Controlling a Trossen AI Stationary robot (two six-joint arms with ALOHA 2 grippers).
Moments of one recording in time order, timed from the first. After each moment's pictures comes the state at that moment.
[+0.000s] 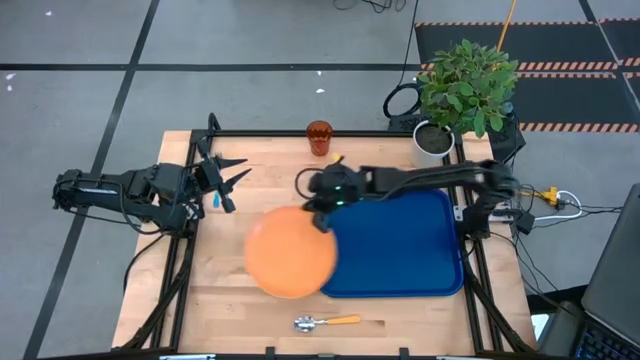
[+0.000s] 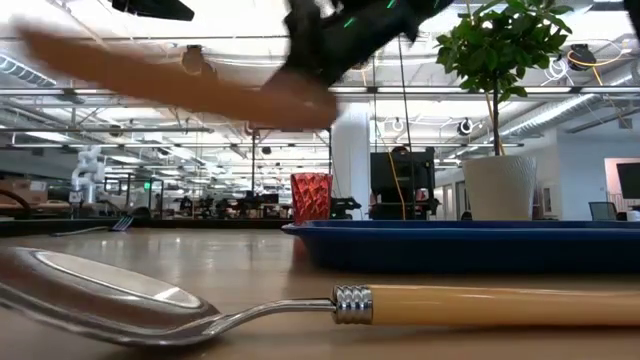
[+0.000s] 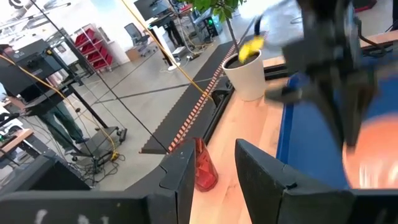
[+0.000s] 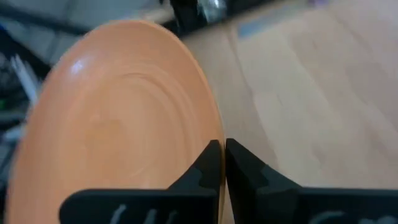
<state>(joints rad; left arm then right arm) -0.10 0.65 0.76 -0.32 -0.61 0.31 -0.07 1.75 1.33 -0.23 -0.13 0.33</state>
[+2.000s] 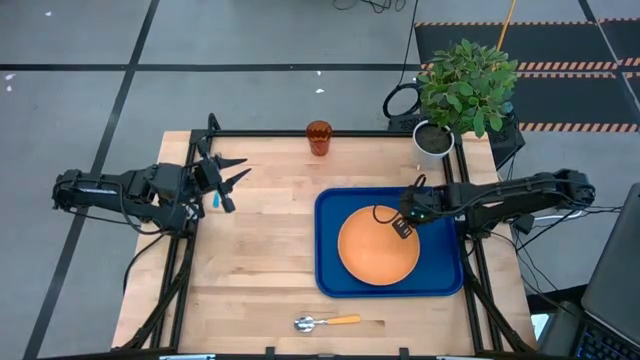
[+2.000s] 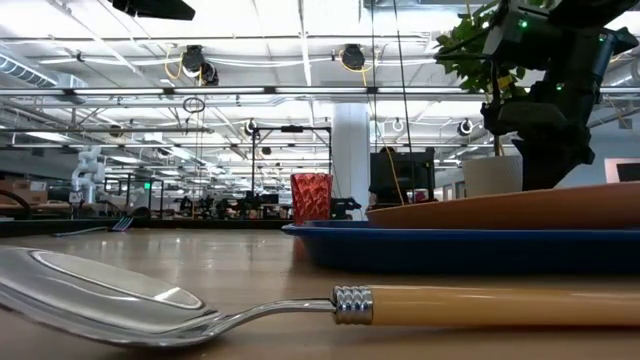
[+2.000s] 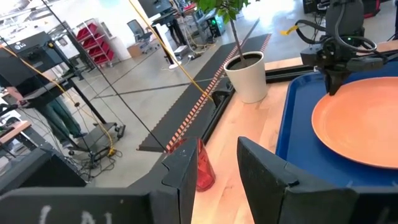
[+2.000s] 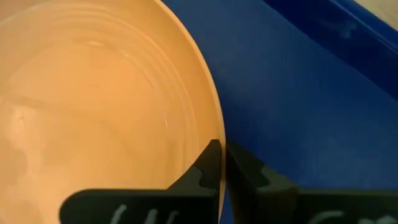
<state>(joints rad) -0.10 0.65 0.76 -0.31 -0.61 0.27 -0.03 1.05 0.53 -0.73 0.13 0.84</state>
